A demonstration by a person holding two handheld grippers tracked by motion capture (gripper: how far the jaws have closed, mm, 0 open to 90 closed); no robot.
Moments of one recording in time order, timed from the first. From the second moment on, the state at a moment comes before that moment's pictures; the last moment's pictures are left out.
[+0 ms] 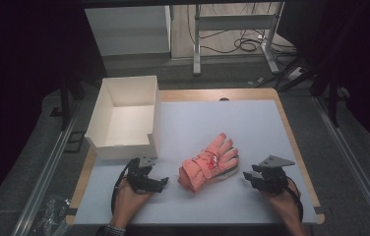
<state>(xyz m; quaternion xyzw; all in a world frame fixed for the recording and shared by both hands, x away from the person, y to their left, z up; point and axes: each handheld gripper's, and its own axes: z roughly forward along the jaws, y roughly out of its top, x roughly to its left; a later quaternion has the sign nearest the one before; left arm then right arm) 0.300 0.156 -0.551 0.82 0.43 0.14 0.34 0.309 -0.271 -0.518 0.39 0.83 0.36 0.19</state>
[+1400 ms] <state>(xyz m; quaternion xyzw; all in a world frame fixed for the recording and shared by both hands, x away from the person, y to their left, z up) 0.291 0.107 -0.480 0.87 0.33 0.06 0.35 0.322 -0.296 -0.530 0.43 0.81 0.34 0.22</state>
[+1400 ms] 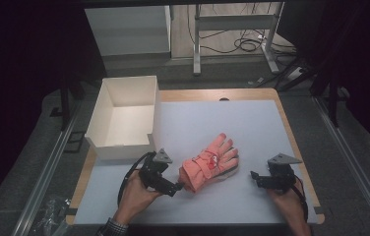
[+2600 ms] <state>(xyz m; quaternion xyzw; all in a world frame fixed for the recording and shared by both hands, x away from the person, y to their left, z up) 0.345 0.007 -0.505 0.93 0.28 0.03 0.25 0.322 -0.297 -0.530 0.43 0.81 0.34 0.22</state>
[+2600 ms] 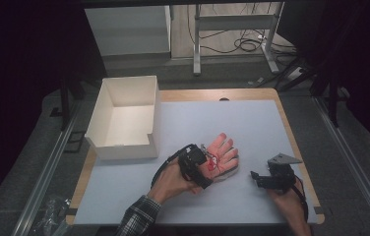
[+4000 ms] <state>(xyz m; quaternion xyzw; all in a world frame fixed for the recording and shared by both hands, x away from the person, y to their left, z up) 0.366 0.027 -0.464 0.90 0.34 0.05 0.25 0.322 -0.297 -0.530 0.43 0.81 0.34 0.22</state>
